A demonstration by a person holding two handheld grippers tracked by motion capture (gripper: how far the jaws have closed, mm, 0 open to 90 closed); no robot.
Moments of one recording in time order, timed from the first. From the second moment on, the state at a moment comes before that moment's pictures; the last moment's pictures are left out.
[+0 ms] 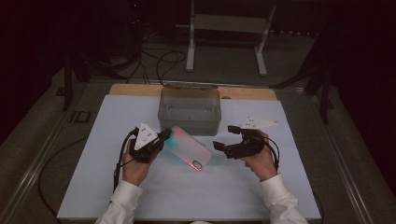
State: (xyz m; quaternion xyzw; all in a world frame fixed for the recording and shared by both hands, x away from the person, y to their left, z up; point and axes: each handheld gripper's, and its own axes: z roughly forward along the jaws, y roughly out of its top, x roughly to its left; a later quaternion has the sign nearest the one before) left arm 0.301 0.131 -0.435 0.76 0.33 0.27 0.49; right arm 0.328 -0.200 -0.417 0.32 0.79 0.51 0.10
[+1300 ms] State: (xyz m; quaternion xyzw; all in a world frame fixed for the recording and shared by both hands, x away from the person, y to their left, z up) left arm 0.294 0.119 -0.437 0.78 0.27 0.26 0.50; right arm 0.347 -0.154 -0.424 0.30 0.84 0.46 -0.03
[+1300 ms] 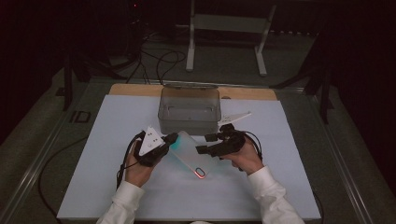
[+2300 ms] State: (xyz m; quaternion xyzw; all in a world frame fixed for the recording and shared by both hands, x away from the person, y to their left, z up) left arm 0.293 0.116 -0.438 0.78 0.26 0.27 0.50; right arm 0.351 -0.140 -0.431 0.29 0.84 0.44 -0.12
